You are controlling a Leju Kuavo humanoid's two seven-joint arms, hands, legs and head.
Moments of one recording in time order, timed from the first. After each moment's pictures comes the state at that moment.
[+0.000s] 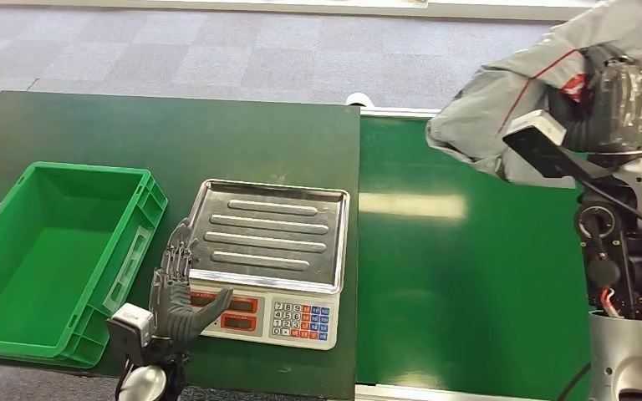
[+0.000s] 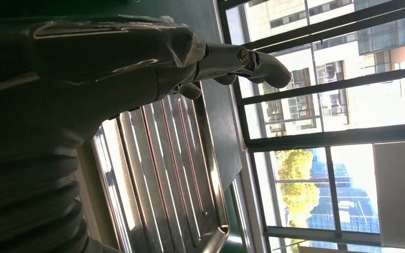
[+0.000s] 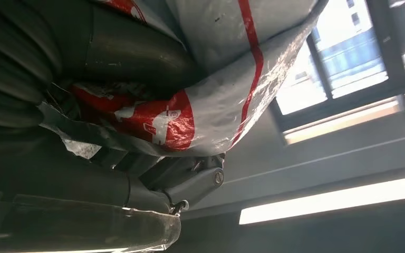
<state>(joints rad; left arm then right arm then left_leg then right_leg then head) -0.01 -0.11 -0.20 -1.38 -0.06 0.16 -0.70 -0.73 -0.32 0.24 -1.29 0.83 -0.22 -0.27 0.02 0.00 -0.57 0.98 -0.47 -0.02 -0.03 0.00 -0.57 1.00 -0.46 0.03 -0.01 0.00</state>
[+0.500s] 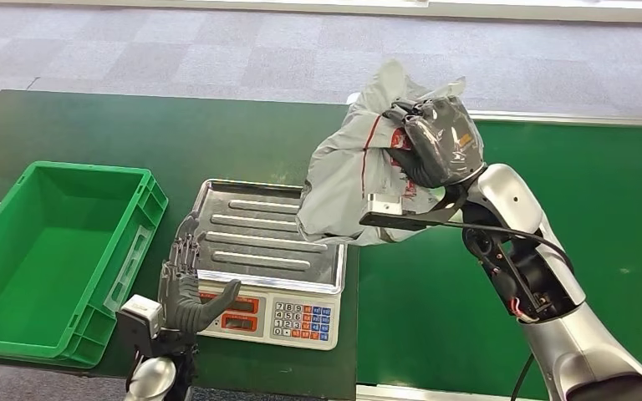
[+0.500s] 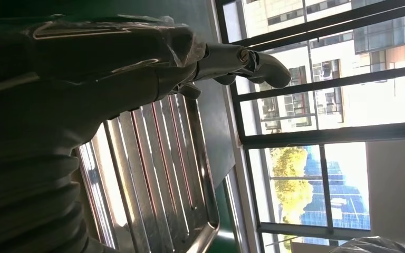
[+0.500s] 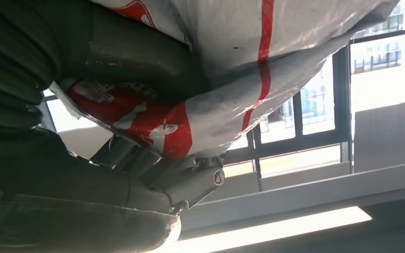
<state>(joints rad) -0.05 -0.13 -0.22 -1.36 -0.06 0.18 -0.70 -0.78 -0.24 0.66 -1.26 0.87 -0.20 -0.33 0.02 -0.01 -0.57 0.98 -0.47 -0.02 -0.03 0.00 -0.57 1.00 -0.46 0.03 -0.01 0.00</state>
